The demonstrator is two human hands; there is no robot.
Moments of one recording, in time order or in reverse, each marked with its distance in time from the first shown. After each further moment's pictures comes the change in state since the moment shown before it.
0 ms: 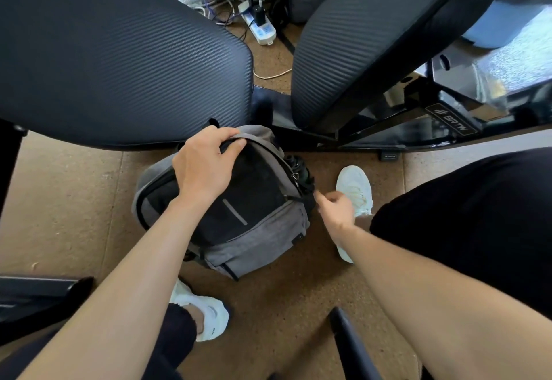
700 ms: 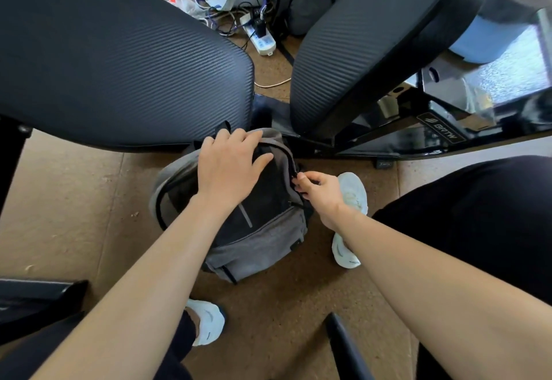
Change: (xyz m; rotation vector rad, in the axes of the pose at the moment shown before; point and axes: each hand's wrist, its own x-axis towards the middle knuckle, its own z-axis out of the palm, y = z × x) left_hand -0.007 0.021 0.012 0.407 -0.065 0.344; right_hand -0.018 -0.062 -0.010 0.259 -0.257 -0.158
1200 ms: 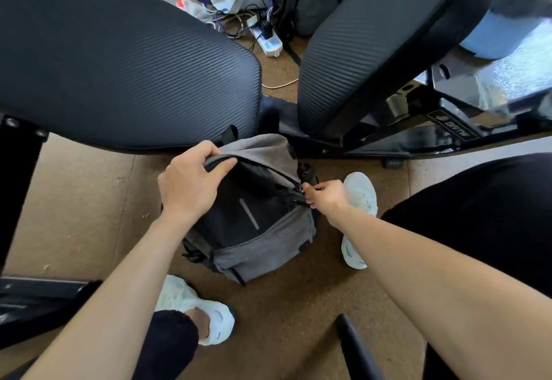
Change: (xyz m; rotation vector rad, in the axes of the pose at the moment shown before) left_hand -0.037 -0.048 -0.025 -0.414 0.008 -0.435; right_hand 0.027 0.025 0.002 -0.311 0.085 0.112
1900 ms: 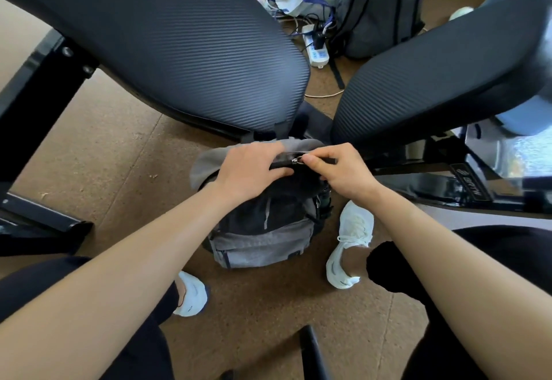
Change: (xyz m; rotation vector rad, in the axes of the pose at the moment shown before) left_hand -0.001 0.022 0.025 0.153 -0.132 0.321; right_hand -0.069 -0.124 -0.038 -0.323 -0.264 -0.725
